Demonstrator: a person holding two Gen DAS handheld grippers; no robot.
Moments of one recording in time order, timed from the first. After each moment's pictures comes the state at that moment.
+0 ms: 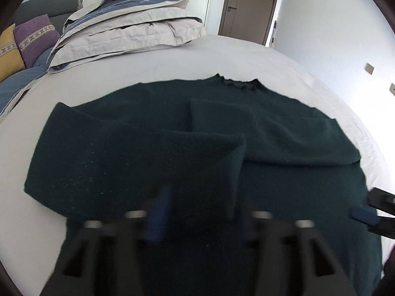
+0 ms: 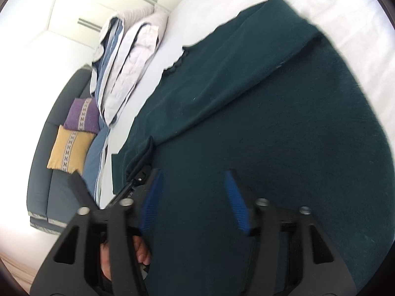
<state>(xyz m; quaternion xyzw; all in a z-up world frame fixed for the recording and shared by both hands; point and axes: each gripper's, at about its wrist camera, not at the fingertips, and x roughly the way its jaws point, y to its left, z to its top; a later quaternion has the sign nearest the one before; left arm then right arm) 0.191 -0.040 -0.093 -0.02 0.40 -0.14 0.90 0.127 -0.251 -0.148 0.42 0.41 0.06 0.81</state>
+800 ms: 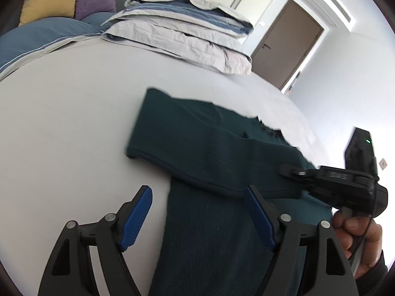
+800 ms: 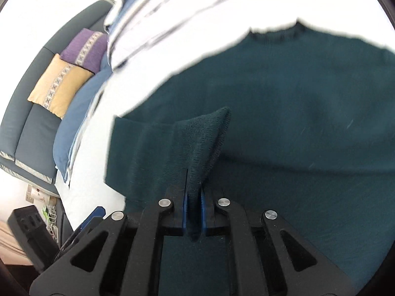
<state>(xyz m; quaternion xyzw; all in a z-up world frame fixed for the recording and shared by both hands) 0.135 0.102 -0.072 -0.21 0.38 -0.11 0.90 0.258 -0.125 -0.111 0.24 0.46 0.12 0.84</state>
